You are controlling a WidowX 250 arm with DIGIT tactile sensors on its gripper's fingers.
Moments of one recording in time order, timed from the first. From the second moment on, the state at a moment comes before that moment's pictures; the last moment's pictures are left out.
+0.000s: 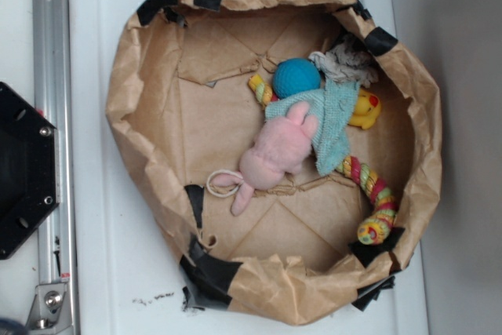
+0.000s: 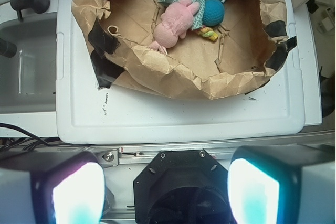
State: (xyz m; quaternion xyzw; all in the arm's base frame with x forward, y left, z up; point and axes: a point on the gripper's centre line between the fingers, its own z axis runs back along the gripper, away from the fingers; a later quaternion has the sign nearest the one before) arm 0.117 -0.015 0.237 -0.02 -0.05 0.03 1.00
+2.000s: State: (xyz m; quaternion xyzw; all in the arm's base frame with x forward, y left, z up) arm 0.261 -0.006 0.027 -0.02 -0.03 0.13 0.99
